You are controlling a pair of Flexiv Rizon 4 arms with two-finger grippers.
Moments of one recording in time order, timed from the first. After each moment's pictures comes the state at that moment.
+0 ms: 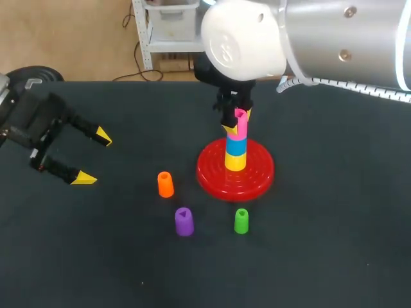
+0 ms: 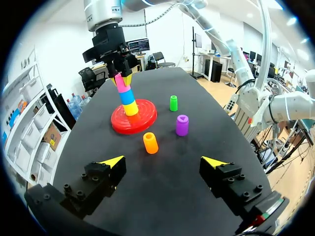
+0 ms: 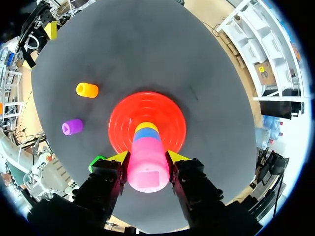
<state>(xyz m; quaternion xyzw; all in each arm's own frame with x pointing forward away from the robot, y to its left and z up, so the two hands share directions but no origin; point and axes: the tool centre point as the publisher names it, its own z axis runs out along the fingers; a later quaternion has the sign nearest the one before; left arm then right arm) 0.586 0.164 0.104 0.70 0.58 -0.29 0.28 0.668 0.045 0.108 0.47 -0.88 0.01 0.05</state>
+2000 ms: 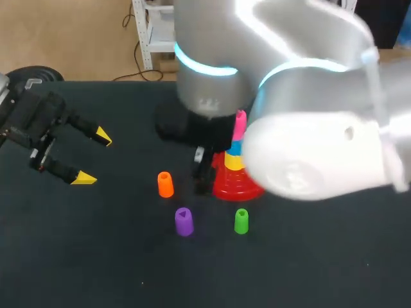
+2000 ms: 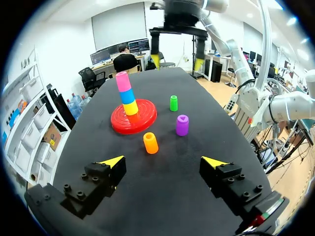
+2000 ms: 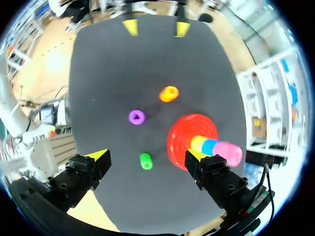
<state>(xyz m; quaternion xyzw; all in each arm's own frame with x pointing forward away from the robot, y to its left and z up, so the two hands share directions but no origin) 0.586 0.164 0.104 0.70 0.58 -0.29 0.28 0.511 0.111 0.145 0.64 -0.76 0.01 -0.05</state>
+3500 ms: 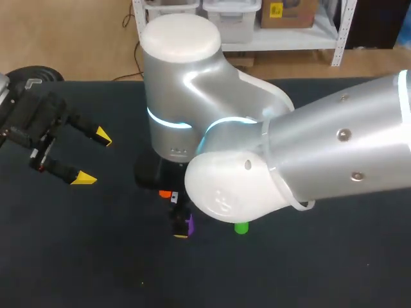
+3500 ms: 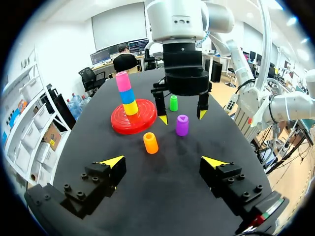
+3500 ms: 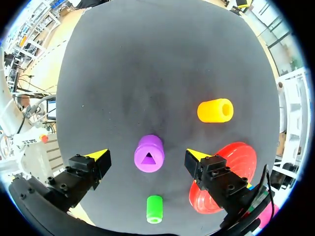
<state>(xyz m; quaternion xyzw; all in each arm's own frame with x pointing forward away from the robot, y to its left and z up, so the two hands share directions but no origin) 0.586 0.164 0.104 0.70 0.58 -0.29 0.28 0.514 0.154 0.025 0.67 -0.74 -0.04 0.01</state>
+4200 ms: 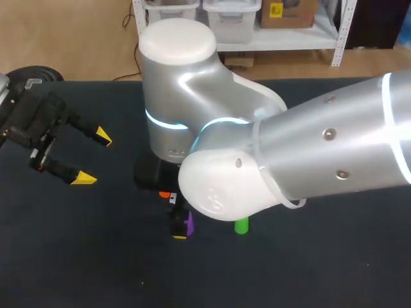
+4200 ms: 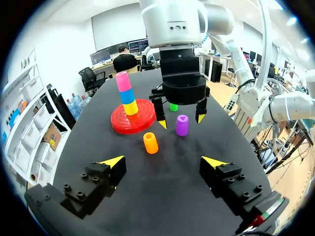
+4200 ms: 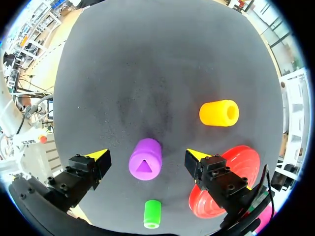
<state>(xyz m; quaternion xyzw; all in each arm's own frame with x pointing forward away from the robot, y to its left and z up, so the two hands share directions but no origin) 0.586 0.164 0.104 0.70 0.58 -0.29 0.28 0.517 0.157 0.015 0.67 -0.74 -0.05 0.02</state>
